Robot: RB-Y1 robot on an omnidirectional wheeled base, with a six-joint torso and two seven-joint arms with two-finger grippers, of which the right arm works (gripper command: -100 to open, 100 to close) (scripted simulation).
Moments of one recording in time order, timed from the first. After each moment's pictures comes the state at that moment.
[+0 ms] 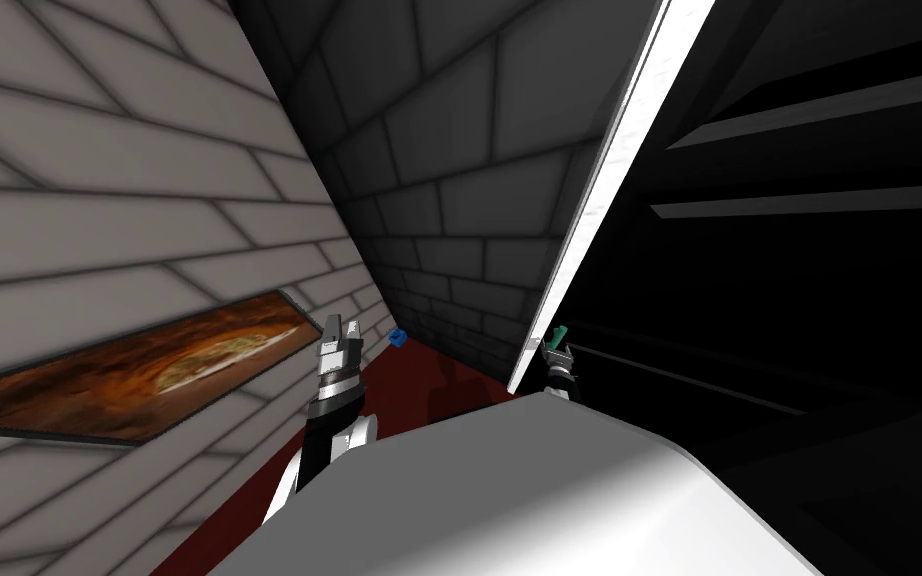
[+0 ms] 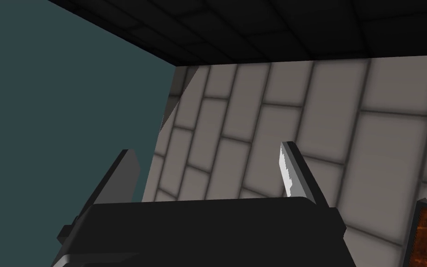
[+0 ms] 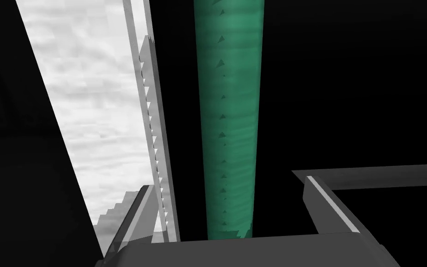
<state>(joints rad) 0.07 -0.28 -0.10 -0.72 -0.71 -0.87 -1.37</state>
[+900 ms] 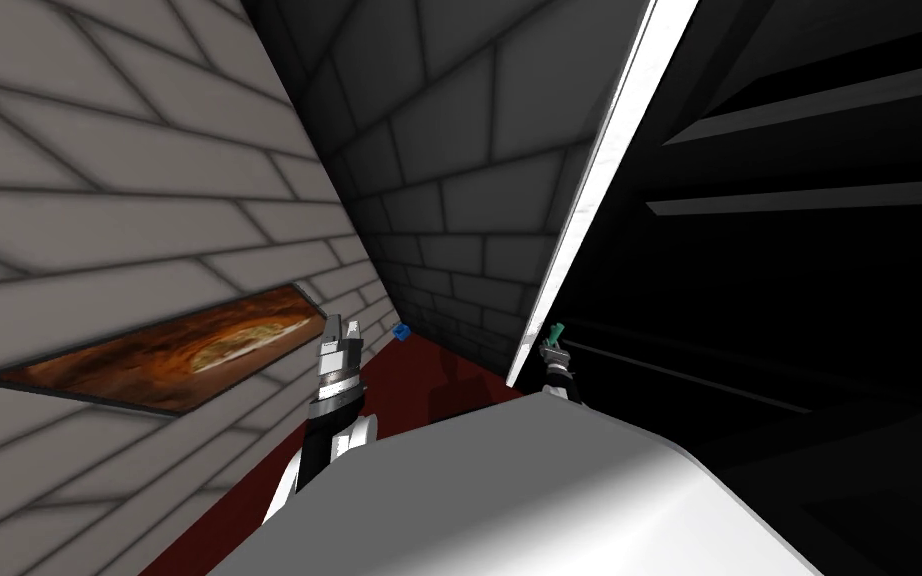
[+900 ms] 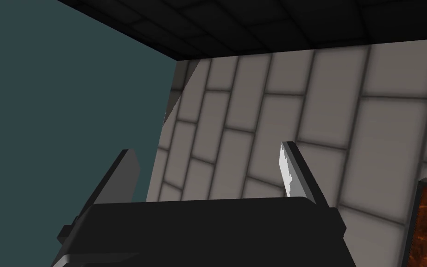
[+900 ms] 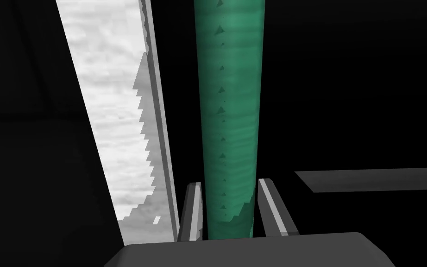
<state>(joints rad) 0.07 -0.29 -0.08 -0.74 -0.70 -0.86 -1.38</state>
